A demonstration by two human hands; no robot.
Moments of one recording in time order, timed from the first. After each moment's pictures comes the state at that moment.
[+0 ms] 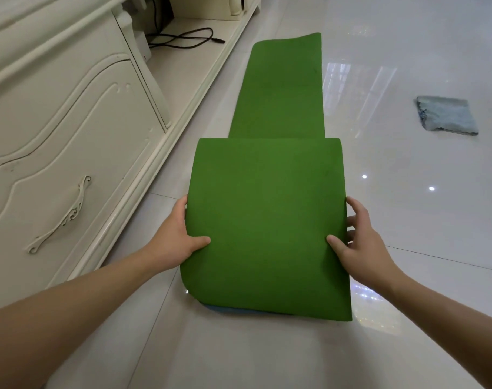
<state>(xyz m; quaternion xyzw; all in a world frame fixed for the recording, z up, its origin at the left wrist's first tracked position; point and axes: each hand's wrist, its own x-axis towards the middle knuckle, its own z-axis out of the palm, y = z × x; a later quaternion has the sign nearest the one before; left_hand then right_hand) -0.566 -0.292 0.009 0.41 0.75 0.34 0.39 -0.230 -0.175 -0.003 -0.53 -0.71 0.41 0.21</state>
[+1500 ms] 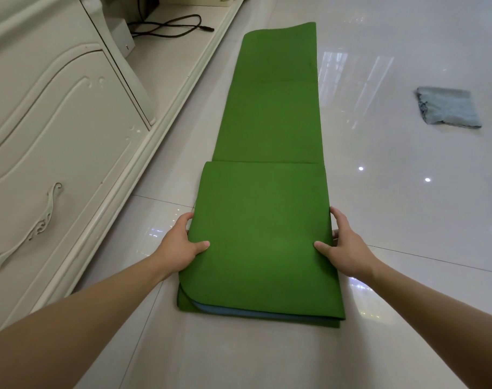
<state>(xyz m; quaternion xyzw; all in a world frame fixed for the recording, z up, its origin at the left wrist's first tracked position) -0.562 -0.265 -0.051 0.30 0.79 0.30 0.44 -0.238 -0.140 -0.041 -0.56 -0.66 0.49 0.11</state>
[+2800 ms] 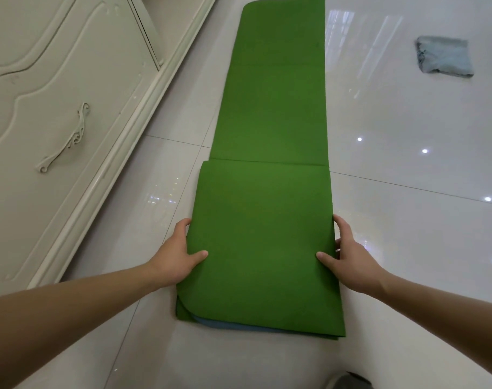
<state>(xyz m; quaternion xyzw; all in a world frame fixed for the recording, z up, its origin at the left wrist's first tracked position) -0.512 -0.433 -0.049 0.36 0.80 0.19 0.45 -0.177 -0.302 -0.032 -0.56 -0.67 0.49 0.01</state>
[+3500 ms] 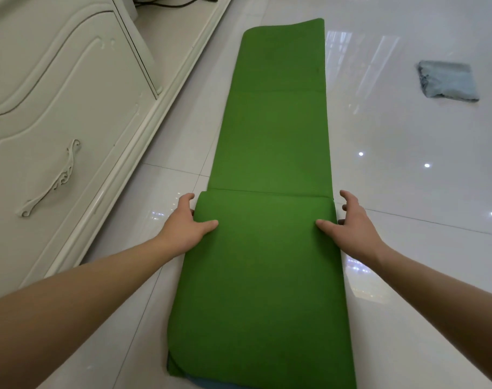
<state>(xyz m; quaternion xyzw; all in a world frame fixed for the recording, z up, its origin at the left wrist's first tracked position) -0.532 -0.312 -0.019 0.33 0.82 0.25 0.39 -0.222 -0.192 -0.030 -0.62 -0.64 0.44 0.10</state>
